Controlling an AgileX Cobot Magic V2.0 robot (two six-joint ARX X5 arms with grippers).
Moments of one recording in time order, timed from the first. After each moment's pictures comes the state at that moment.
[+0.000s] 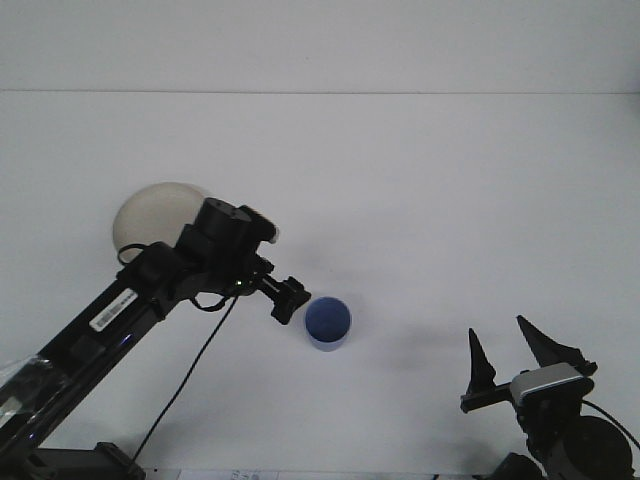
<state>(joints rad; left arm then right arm) -0.59 1.45 1.40 -0.75 0.33 -0.02 0.72 0.19 0.63 -0.60 0.44 0.08</state>
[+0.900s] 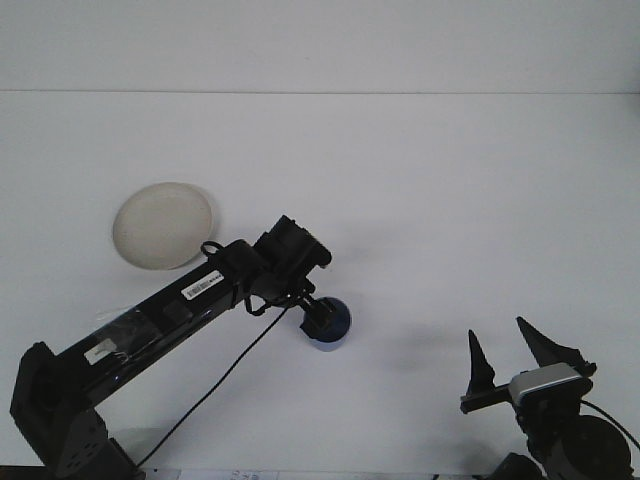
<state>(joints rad) -0.72 1.72 1.44 -0.73 0.20 0.06 0.72 0.19 0.63 -0.62 0.44 0.08</state>
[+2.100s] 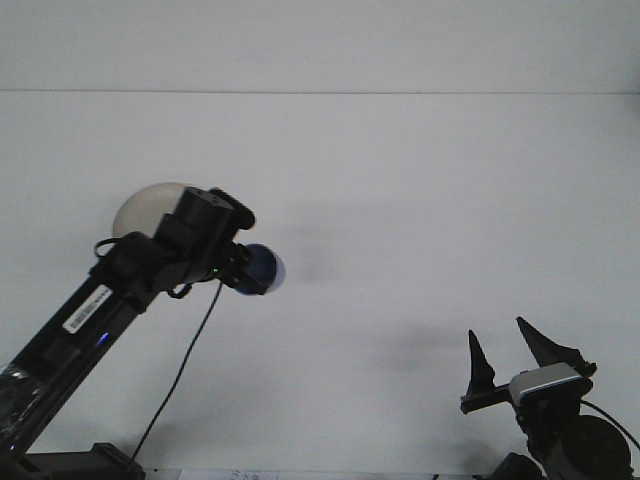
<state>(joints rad) -0.48 1.41 1.52 -0.90 -0.02 0.12 0.72 0.19 0.63 -0.62 0.44 0.09</state>
